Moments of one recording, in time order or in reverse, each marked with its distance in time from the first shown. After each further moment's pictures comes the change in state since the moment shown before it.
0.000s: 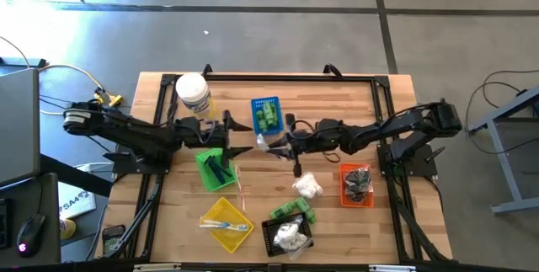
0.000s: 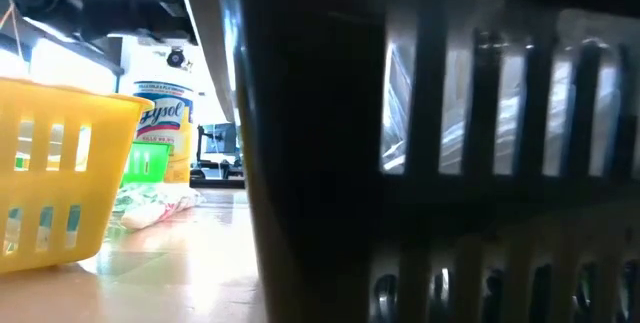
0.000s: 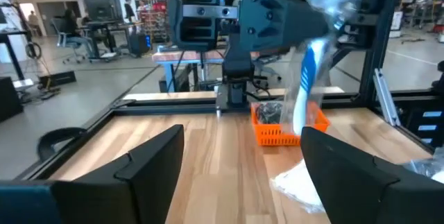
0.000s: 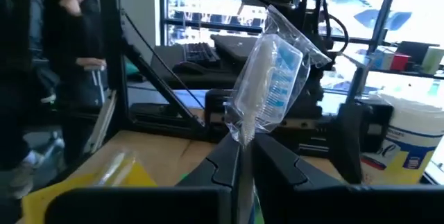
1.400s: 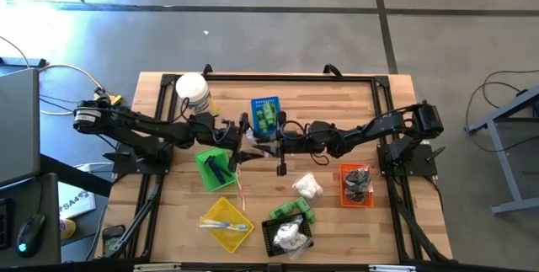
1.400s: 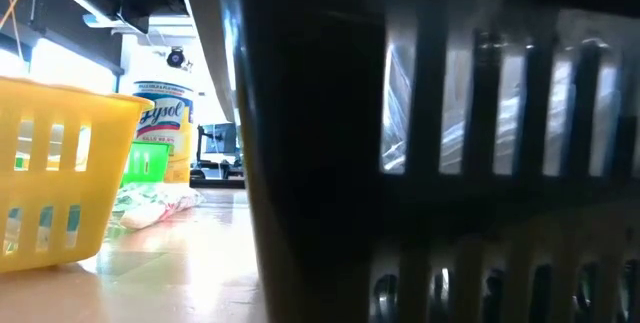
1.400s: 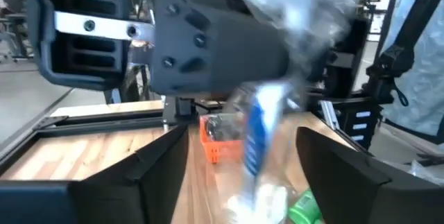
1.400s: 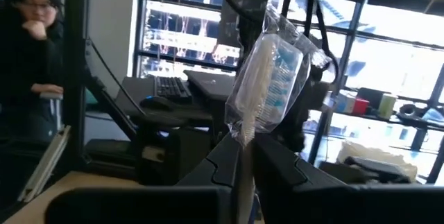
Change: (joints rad) left arm 0.000 0.109 0.213 -0.127 0.213 -0.029; right arm 0.009 0.166 0.100 0.233 0.086 -0.087
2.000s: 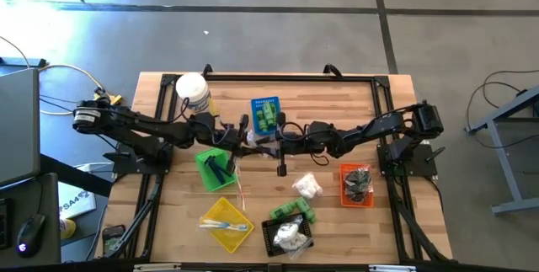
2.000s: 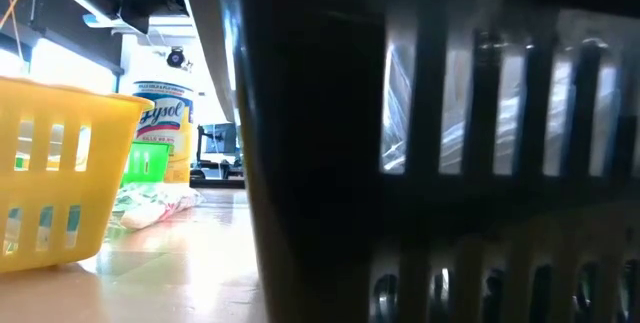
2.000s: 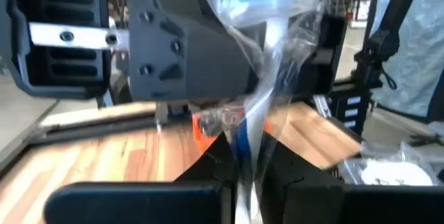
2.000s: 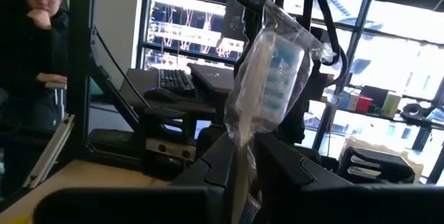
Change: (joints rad) left arm 0.000 -0.004 0.000 -0.030 0.050 0.065; right arm 0.000 0.000 0.000 -0.025 -0.013 -0.018
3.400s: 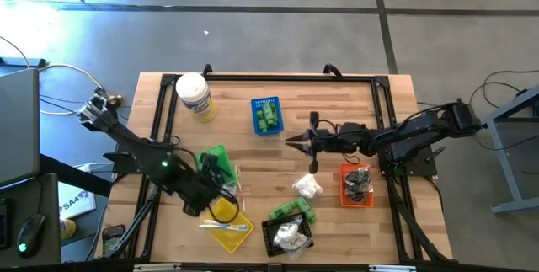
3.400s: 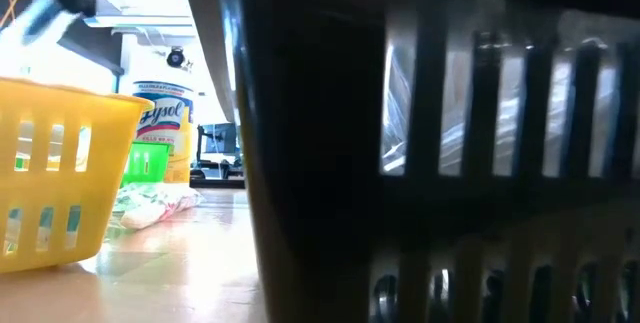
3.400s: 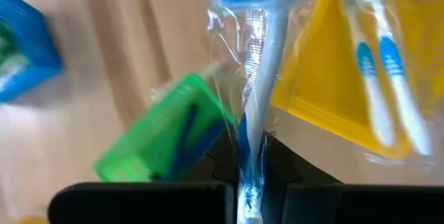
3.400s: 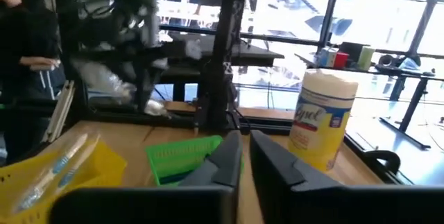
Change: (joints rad) left arm -0.636 0.063 0.613 -1.804 -0.564 -0.364; right arm -0.001 -0.359 -0.409 -0.067 0.100 0.087
